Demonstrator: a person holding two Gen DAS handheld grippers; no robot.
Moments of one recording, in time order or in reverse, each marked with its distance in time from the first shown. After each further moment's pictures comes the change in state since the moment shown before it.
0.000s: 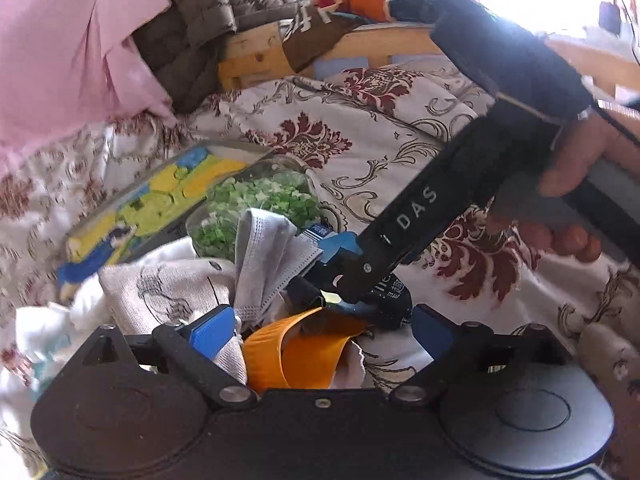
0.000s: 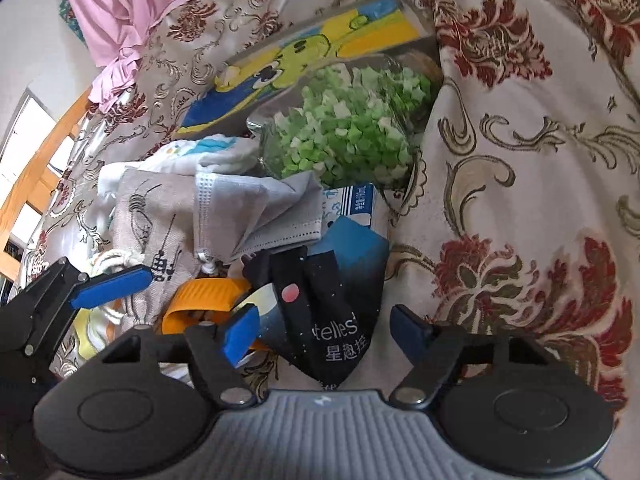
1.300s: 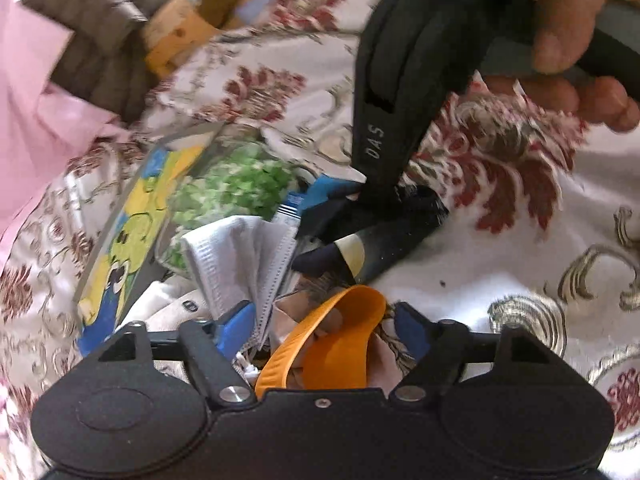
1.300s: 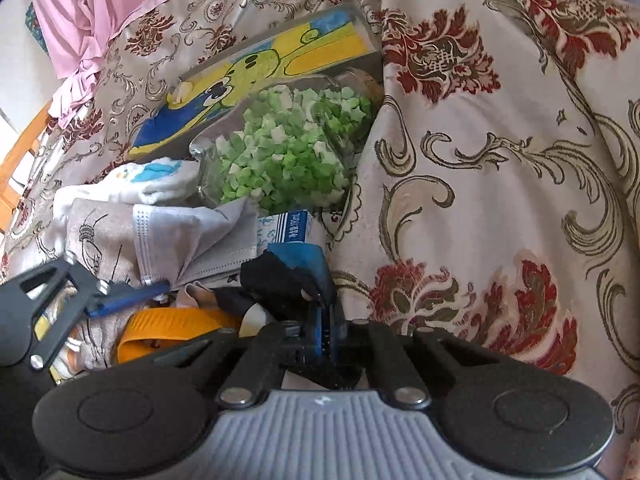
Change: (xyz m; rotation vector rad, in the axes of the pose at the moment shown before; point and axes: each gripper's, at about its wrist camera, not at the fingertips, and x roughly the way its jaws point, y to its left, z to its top) left arm 0.060 -0.038 0.024 0.430 0.266 0.076; right arm -0.011 -0.020 0.011 0.043 -0.031 -0.110
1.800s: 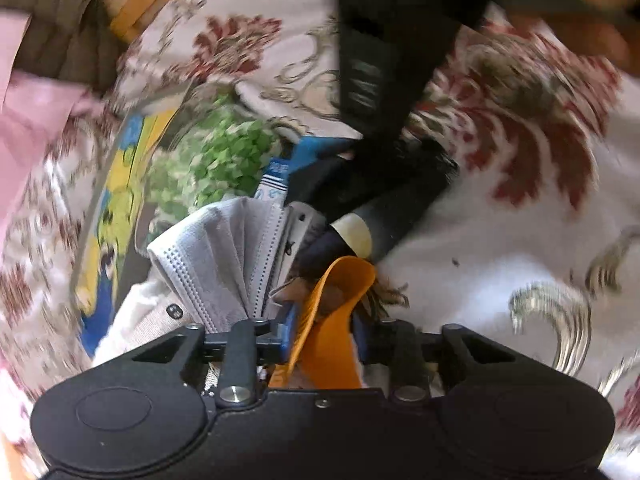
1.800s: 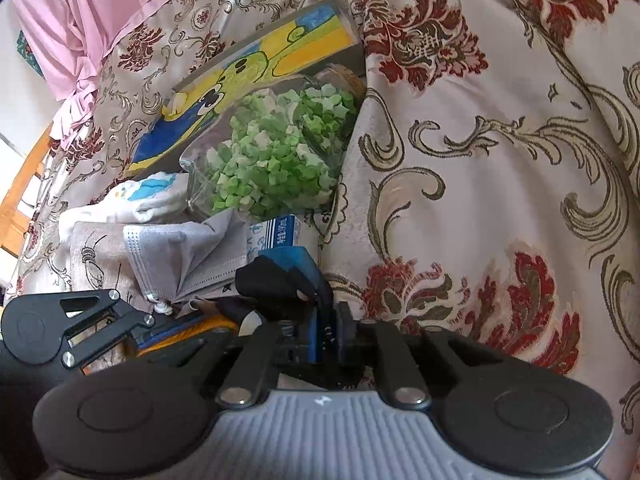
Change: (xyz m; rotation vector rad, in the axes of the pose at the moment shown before) left arm 0.029 0.003 0.023 -0.007 0.184 0.003; right arm 0.004 -0.019 0.005 0.078 0.027 0.063
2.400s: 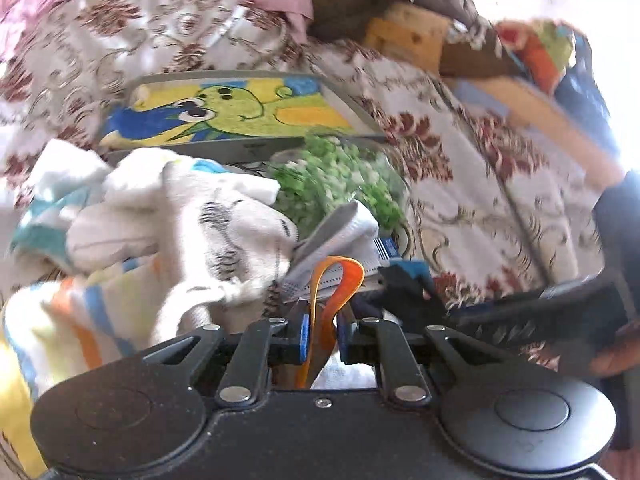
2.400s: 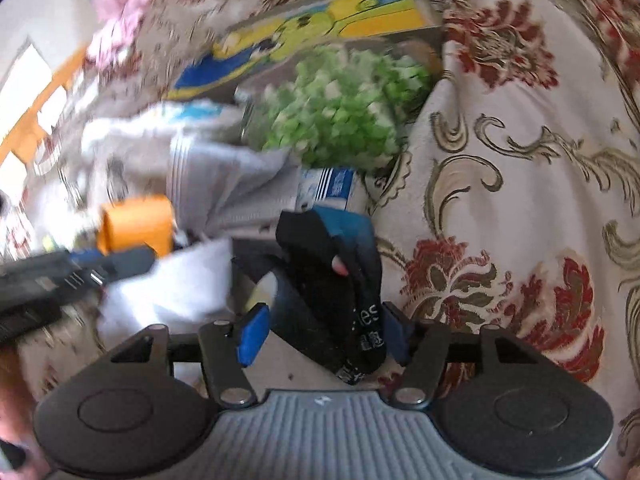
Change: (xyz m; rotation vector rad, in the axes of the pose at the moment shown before) left arm -0.040 0.068 -0.090 -1.039 -0.315 -0.213; right arm 0.014 0.042 -0.021 -0.300 0.078 -0.063
